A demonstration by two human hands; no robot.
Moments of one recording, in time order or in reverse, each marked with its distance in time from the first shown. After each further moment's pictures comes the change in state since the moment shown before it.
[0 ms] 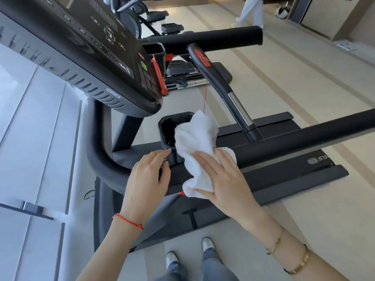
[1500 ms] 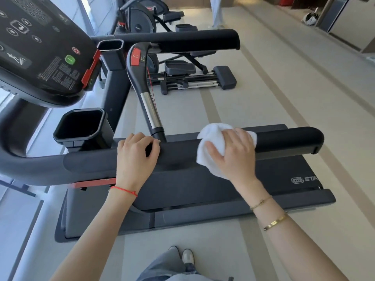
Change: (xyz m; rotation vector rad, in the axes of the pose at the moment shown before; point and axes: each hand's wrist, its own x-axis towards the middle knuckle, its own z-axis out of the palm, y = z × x) left_hand 0.067 0.211 0.185 0.219 0.217 -0.185; right_hand -0.069 0.318 -0.065 -0.086 0.442 0.148
